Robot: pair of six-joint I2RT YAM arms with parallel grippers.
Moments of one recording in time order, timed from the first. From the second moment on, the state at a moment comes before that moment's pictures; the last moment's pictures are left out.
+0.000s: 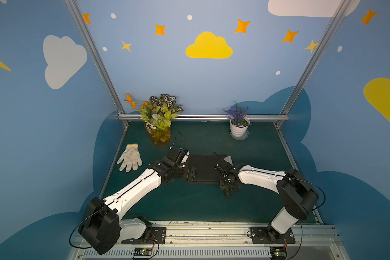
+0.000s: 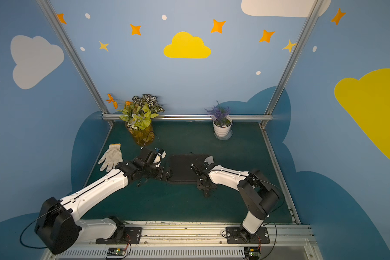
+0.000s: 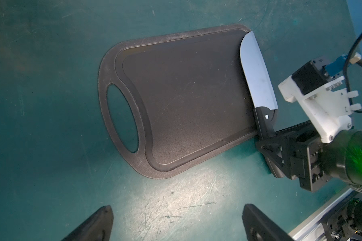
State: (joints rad) left arm -0.56 1.29 0.93 -0.62 0.12 -0.34; right arm 0.81 1.68 0.95 -0.67 0.14 0.71
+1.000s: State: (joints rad) left arm -0.56 1.27 0.93 -0.62 0.08 -0.34; right arm 0.81 1.59 0.94 -0.70 0.13 0.69
